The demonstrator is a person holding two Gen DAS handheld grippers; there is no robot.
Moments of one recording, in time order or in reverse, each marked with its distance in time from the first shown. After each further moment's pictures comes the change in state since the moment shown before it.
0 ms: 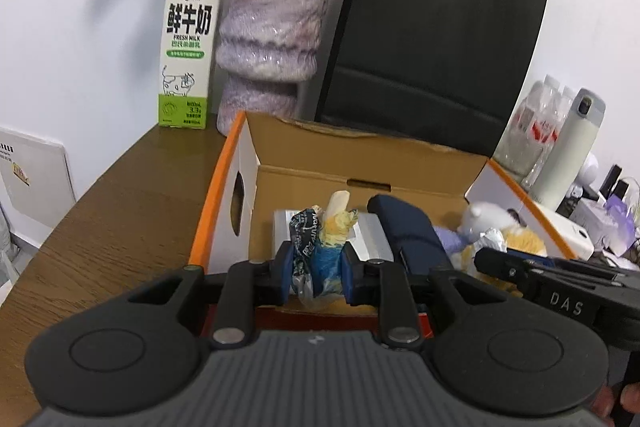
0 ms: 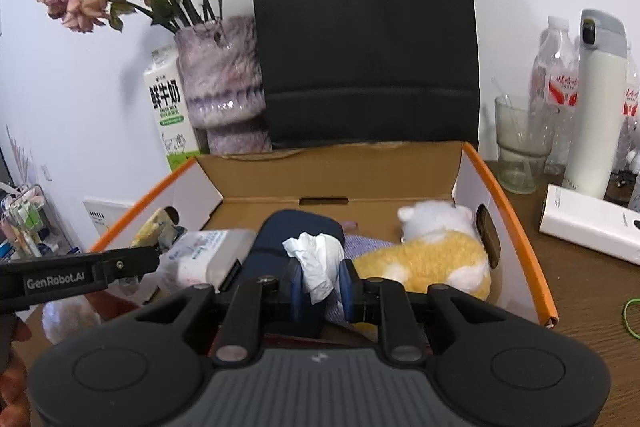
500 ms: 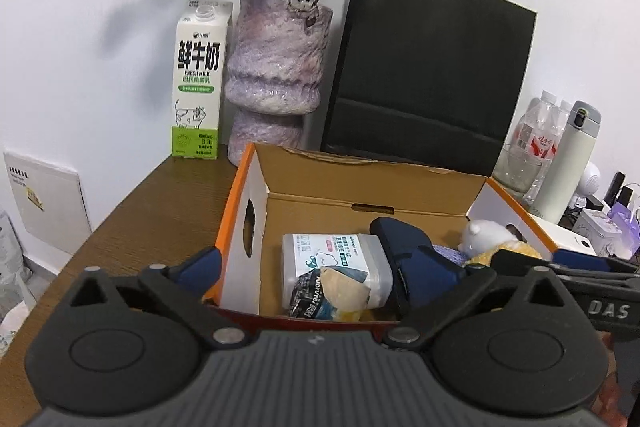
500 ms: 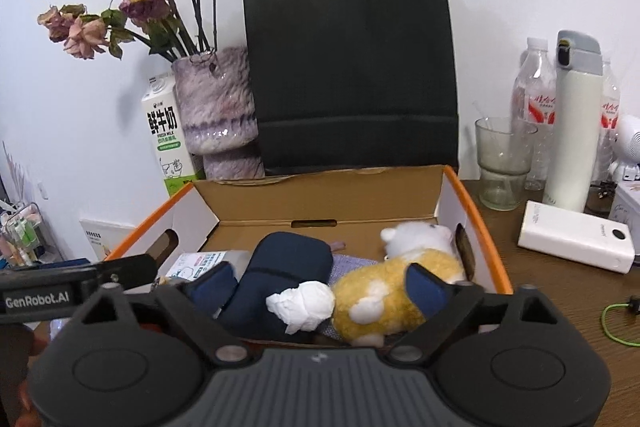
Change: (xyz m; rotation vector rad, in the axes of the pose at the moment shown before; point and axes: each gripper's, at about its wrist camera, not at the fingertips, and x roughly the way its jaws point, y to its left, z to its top) left arm -0.027 -0.010 0.001 0.032 -0.096 0.036; right arm -0.034 -0.003 0.002 0.002 -0.081 -0.037
